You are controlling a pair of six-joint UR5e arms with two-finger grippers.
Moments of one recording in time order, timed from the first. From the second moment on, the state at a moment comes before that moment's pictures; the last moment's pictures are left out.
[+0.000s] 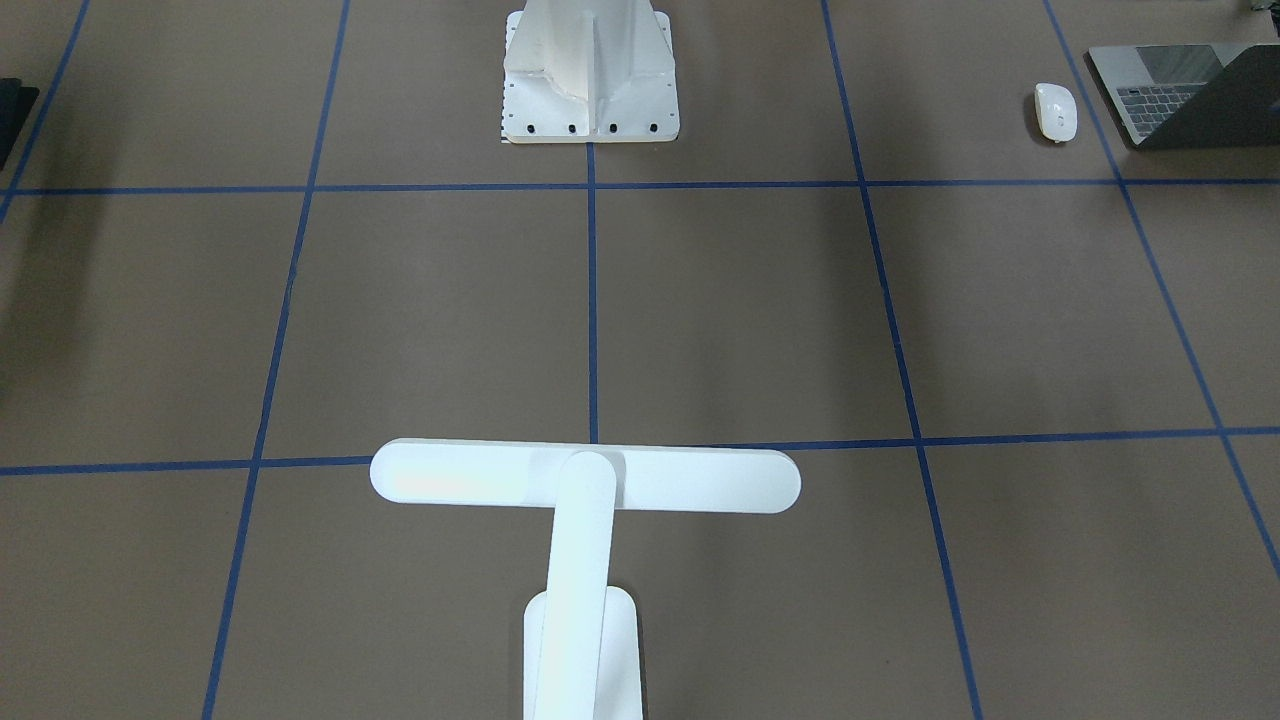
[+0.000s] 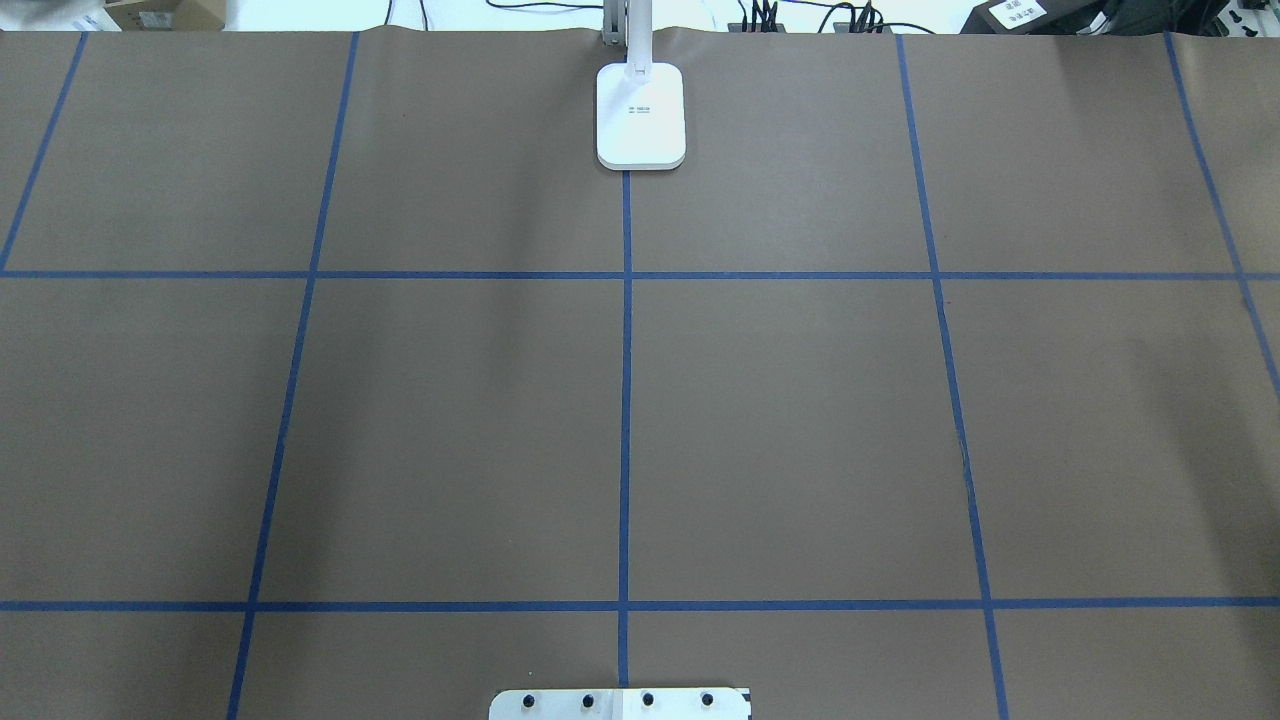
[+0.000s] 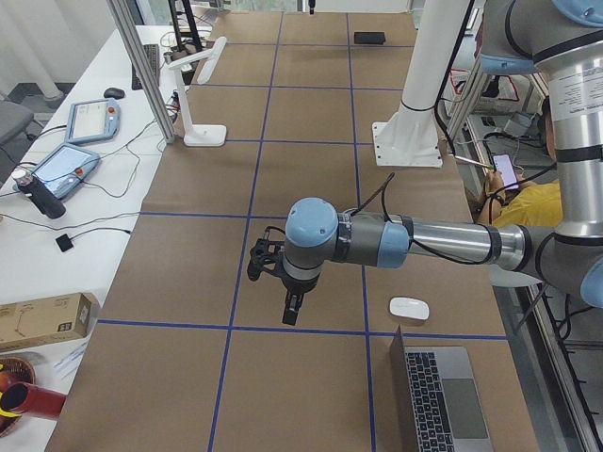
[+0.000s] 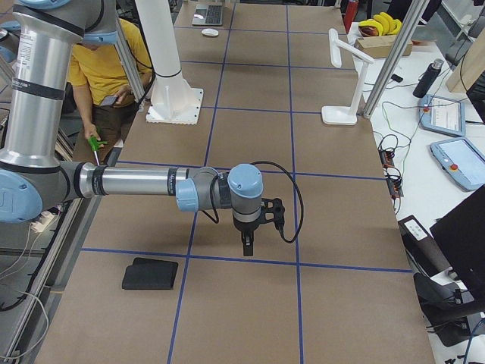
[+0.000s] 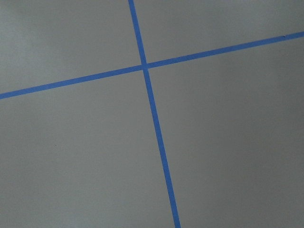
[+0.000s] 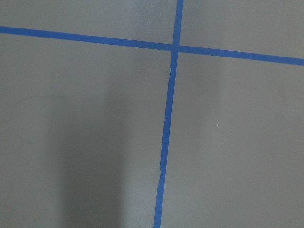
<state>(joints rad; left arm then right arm) -1.66 -1.33 -1.90 -1.60 -2.36 0.13 1.48 -1.81 1.82 -1.45 2.30 0.06</state>
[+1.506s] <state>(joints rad) -2.12 -1.18 -1.79 -1.43 -2.28 -0.16 1.48 -1.82 1.83 -1.45 2.30 0.06</state>
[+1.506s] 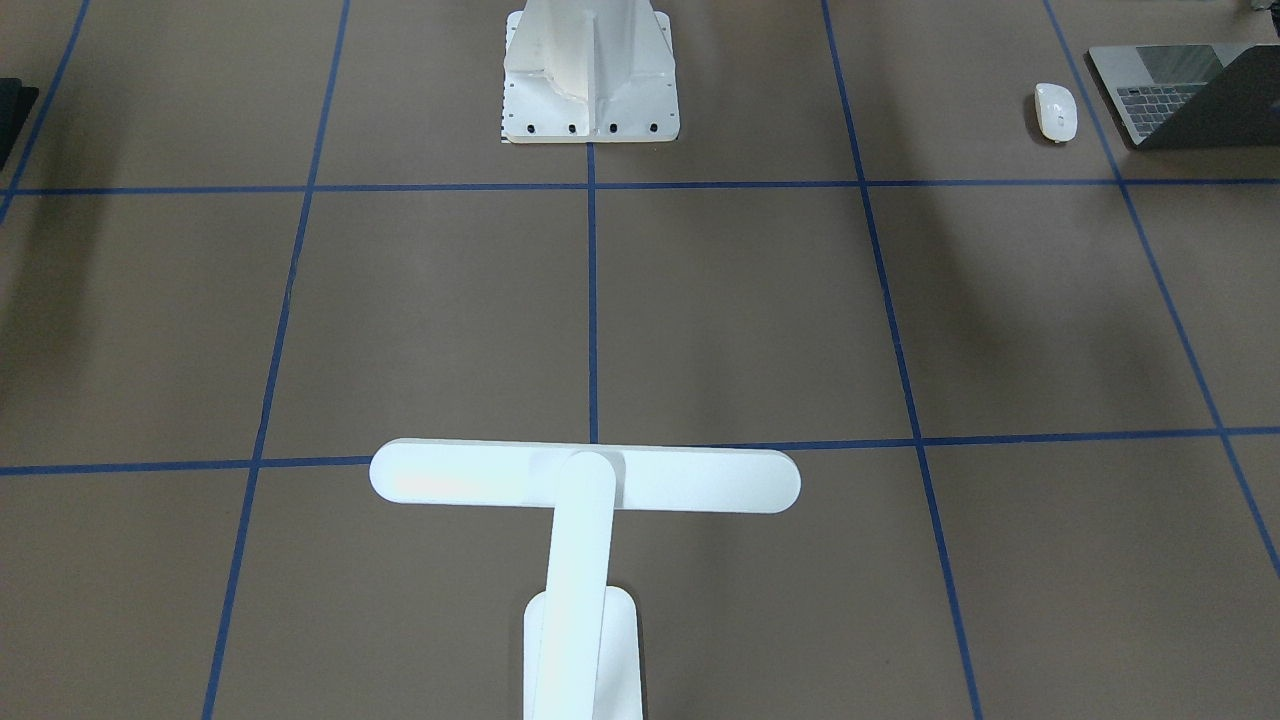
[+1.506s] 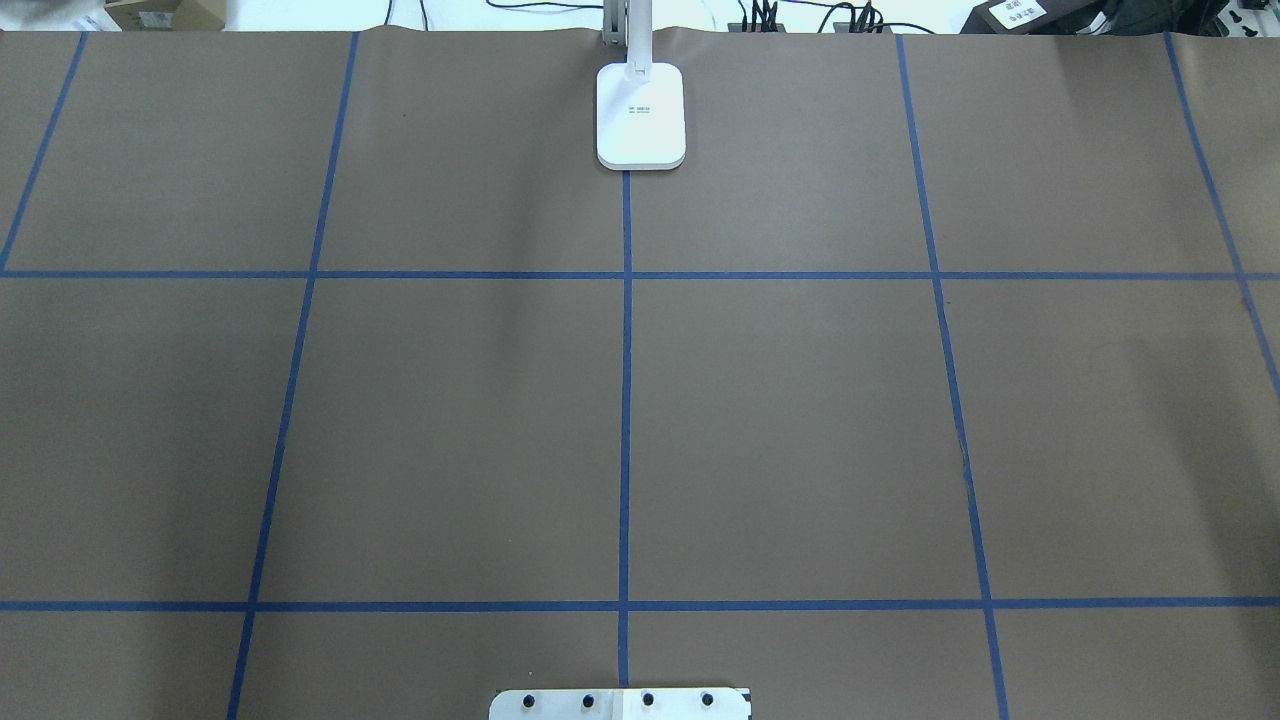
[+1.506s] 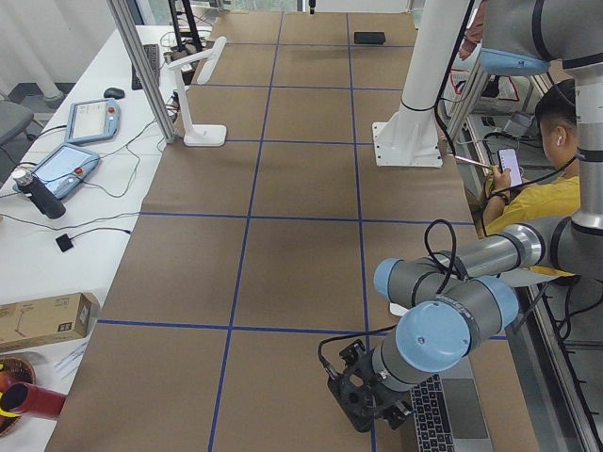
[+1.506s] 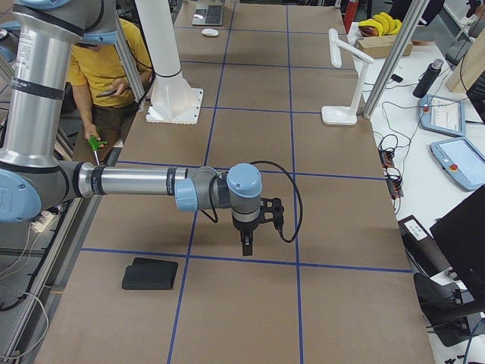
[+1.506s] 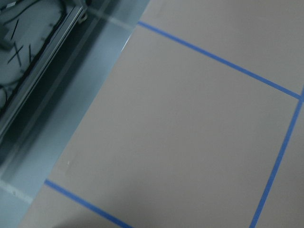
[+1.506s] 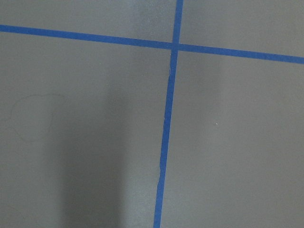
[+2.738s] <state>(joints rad) -2.20 -1.14 -1.69 -1.15 -2.33 -0.53 1.48 -1.82 1.82 -1.41 2.30 0.06</state>
